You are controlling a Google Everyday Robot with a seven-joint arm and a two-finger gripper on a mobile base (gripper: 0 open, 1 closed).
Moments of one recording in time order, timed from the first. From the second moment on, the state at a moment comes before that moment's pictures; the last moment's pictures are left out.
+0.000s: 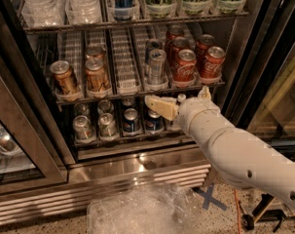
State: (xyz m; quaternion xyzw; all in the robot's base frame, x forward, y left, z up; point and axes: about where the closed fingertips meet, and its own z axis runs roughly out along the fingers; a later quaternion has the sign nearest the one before) arm 0.579 -0.090 0.846 -0.10 0.76 0.11 0.63
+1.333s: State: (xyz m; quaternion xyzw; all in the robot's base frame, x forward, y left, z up) arm 0.589 -0.071 0.808 -0.08 0.77 0.13 0.62
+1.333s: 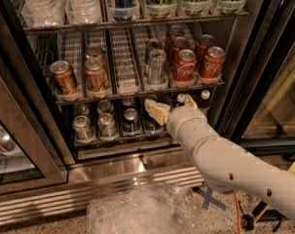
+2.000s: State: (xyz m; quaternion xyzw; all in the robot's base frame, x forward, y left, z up) arm 0.582 -0.086 0.822 -0.06 0.76 0.10 0.64
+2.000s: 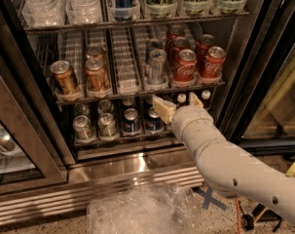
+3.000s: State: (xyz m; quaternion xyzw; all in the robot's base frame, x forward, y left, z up) arm 0.591 -0.093 0.838 -0.07 0.75 0.09 0.65
